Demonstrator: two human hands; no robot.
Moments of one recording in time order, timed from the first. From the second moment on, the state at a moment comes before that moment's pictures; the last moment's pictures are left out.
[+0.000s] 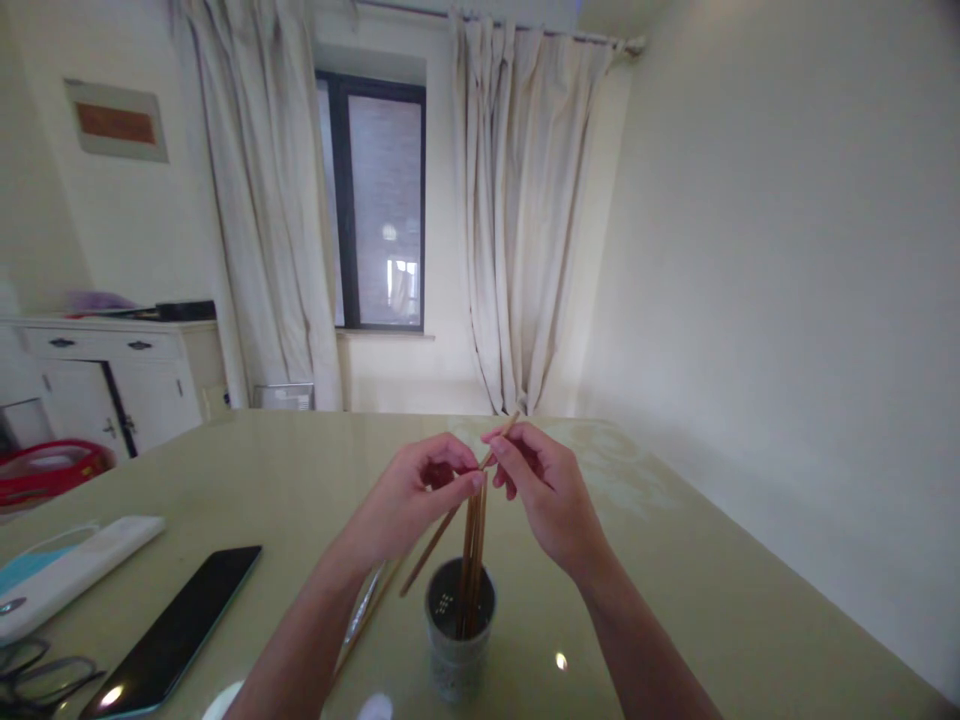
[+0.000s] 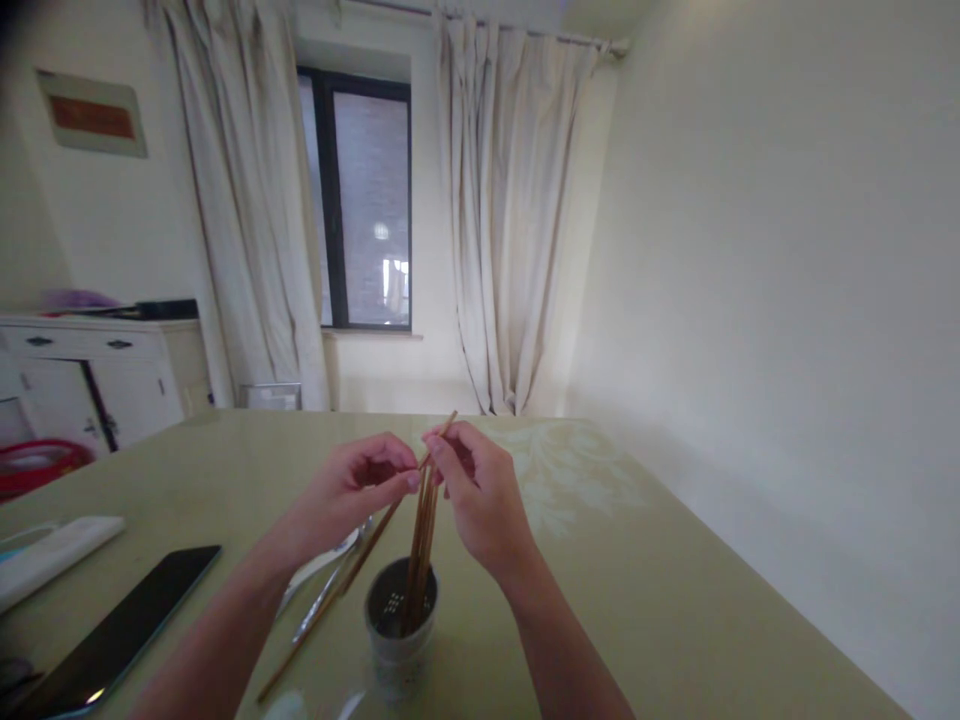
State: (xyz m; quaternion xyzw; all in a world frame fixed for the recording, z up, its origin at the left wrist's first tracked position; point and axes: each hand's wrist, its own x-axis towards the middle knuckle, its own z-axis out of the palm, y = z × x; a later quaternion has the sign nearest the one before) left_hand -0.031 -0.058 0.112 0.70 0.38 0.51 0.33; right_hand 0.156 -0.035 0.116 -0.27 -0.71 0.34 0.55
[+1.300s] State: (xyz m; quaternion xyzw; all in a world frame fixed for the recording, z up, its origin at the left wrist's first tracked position) left_hand -0.019 -0.077 0.119 0.74 0.41 0.47 0.27; right_hand 0.179 -0.056 0.138 -0.28 -0.73 0.35 0.52
